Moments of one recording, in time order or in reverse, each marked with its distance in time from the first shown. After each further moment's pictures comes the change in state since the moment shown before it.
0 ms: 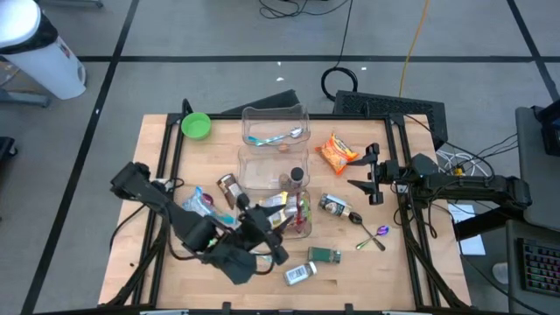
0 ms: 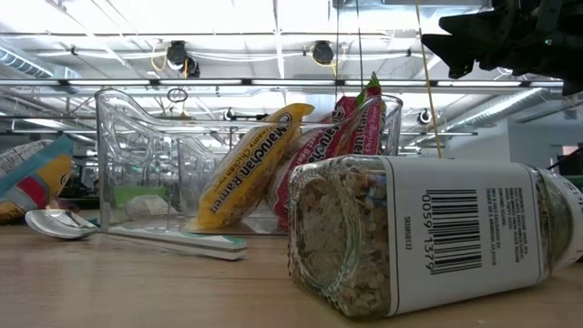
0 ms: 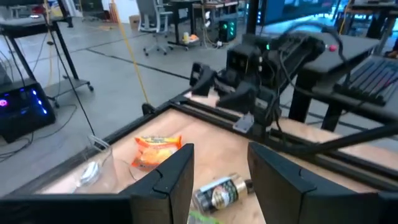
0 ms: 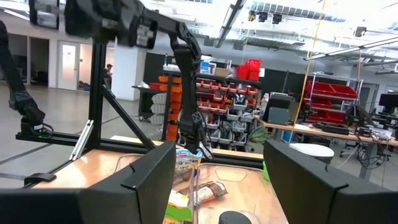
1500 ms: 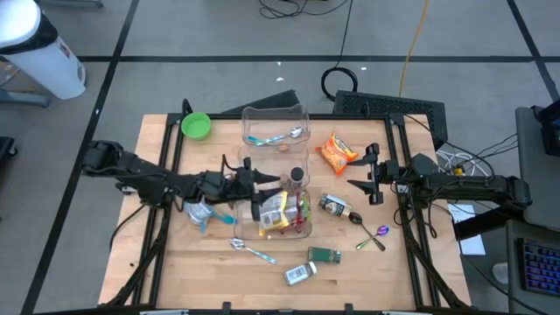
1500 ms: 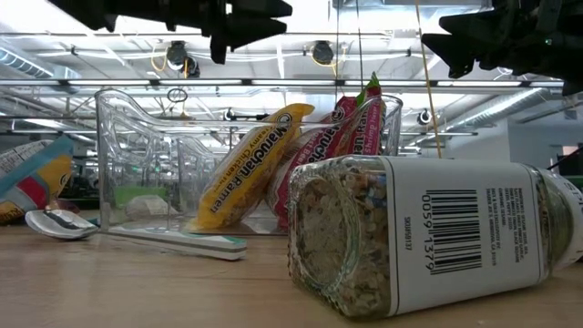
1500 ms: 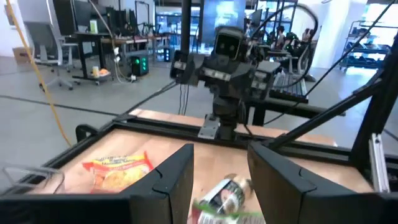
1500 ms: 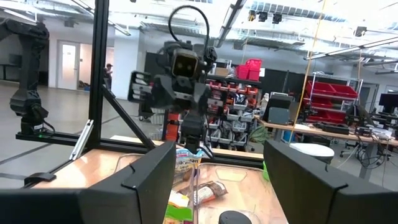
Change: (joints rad) left arm 0.401 -0.413 -1.083 1.208 0.788 0.450; right arm 0.000 0.000 0.000 0.000 0.000 0.000
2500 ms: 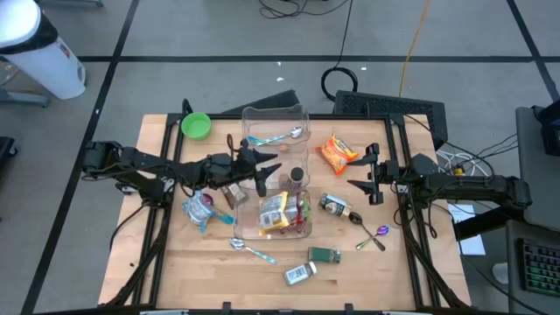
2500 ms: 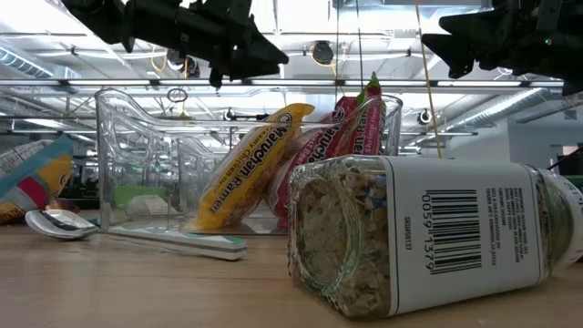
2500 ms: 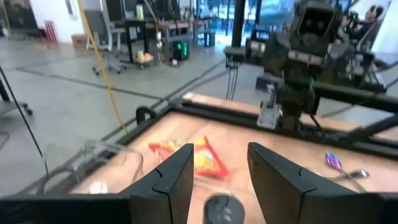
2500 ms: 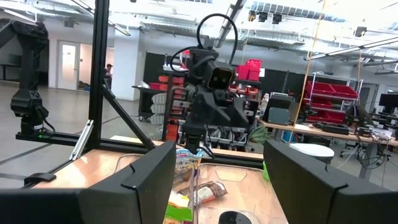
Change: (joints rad) left arm 0.198 0.000 -0.010 -0.070 0.017 0.004; right arm 0.000 0.000 0.000 0.000 0.000 0.000
